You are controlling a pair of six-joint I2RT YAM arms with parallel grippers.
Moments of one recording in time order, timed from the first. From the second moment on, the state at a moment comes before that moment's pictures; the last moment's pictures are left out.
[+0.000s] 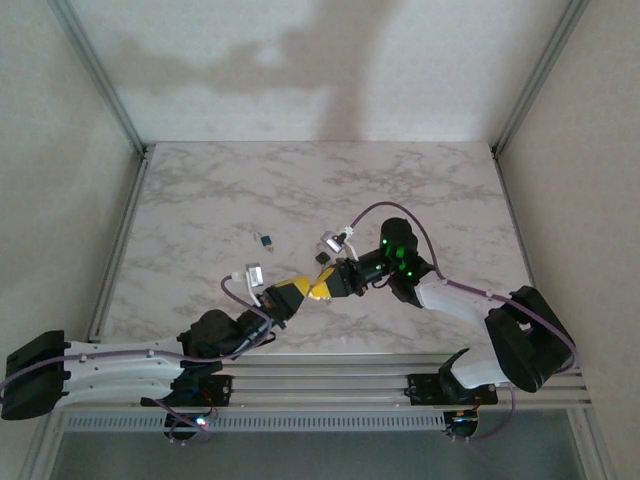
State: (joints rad) left arm -1.21 0.87 0.24 0.81 -0.36 -0.90; right arm 0.68 1.39 0.66 0.67 -1.36 0.82
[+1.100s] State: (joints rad) left arm -1.22 0.88 0.23 0.92 -0.41 -0.85; right arm 0.71 1.40 0.65 0.92 -1.27 1.13
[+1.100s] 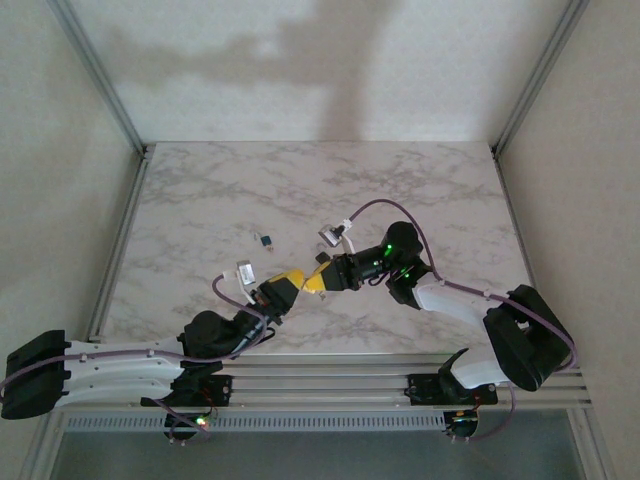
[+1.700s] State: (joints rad) left arm -1.22 0.89 0.21 0.94 -0.40 -0.85; right arm 0.73 1.35 0.68 0.67 -1.25 1.02
